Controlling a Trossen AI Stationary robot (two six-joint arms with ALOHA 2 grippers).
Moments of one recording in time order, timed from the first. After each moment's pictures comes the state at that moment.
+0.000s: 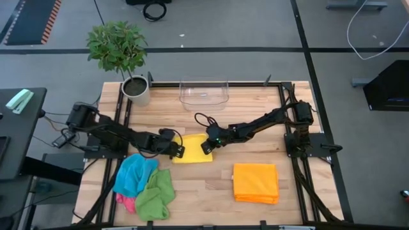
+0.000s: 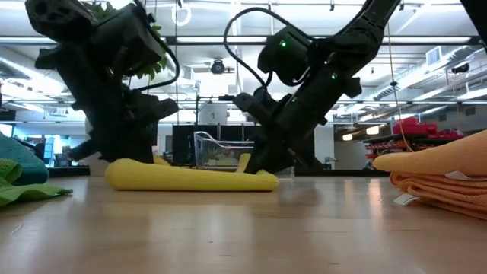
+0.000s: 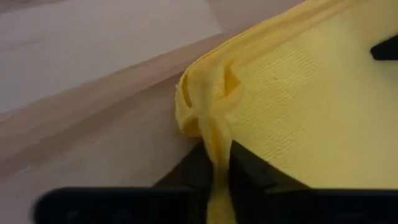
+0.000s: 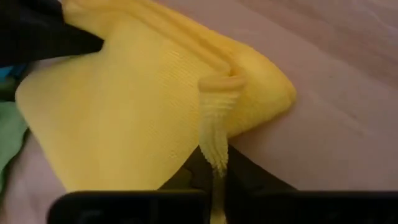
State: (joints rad) left arm -0.19 1.56 0.59 -0.12 -0.40 -1.27; right arm 0.00 1.94 0.99 0.11 0.09 0.93
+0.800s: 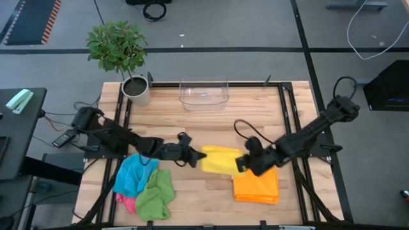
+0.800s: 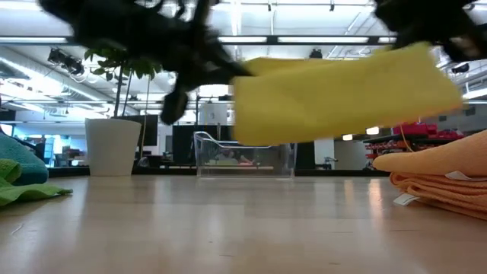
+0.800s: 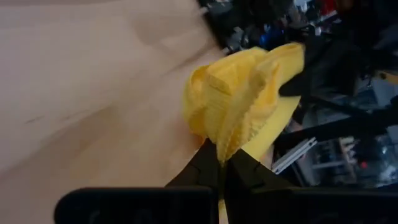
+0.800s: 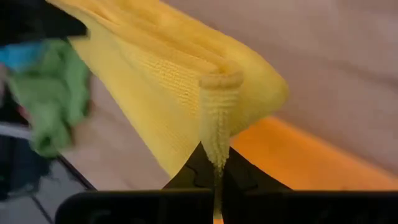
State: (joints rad) left arm -0.28 1.63 0.73 0.52 -0.33 -1.15; right arm 0.55 1.37 0.99 -0.70 0.35 1.71
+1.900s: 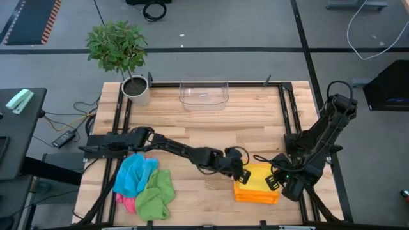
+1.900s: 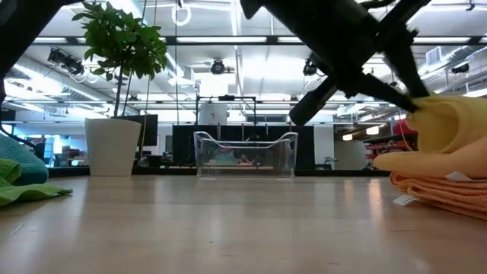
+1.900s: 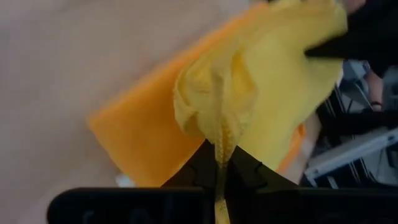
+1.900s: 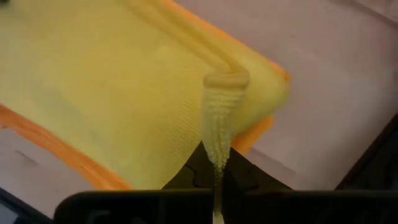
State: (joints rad) left arm -0.26 2.35 1.95 -0.32 -0.13 -1.19; right arm 1.00 1.35 0.87 -1.02 0.22 2.09
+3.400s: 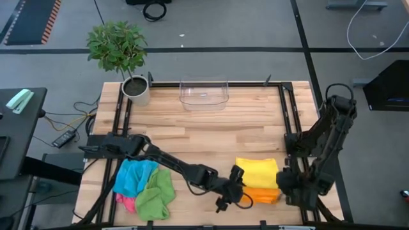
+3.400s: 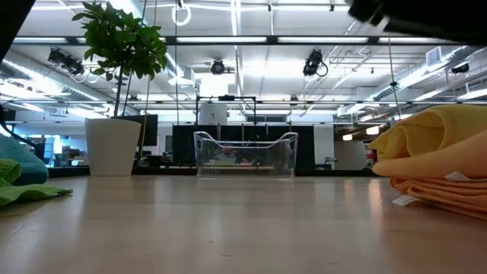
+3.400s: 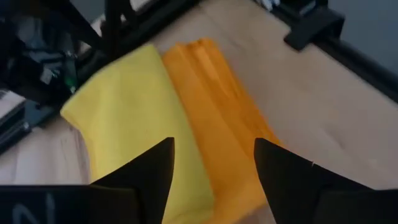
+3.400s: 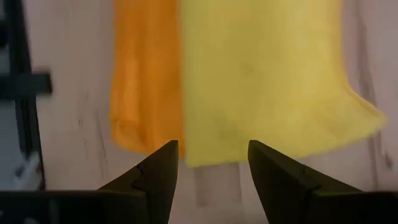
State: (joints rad) left arm -0.41 2.34 1.95 -0.23 -0.24 0.35; right arm 1.16 1.38 0.93 -1.02 0.31 1.29
